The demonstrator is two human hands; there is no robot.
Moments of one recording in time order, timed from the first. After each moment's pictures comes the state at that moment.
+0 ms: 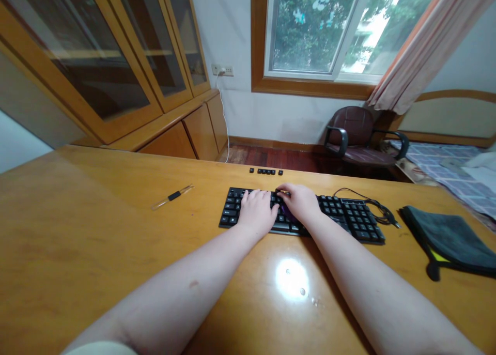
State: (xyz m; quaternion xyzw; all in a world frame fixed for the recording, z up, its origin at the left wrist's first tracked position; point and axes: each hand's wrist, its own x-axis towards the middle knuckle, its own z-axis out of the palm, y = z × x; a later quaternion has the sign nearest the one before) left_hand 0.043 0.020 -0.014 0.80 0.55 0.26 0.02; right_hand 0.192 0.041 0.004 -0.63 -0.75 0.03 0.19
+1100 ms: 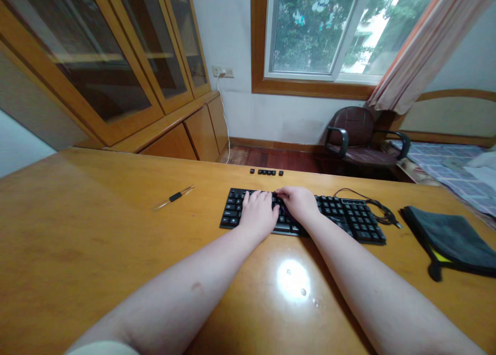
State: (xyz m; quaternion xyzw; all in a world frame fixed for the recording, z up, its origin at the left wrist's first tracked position) left_hand 0.045 0.016 -0.012 0.80 0.56 0.22 0.02; right_hand 0.190 0.044 -0.003 -0.62 -0.76 0.05 0.19
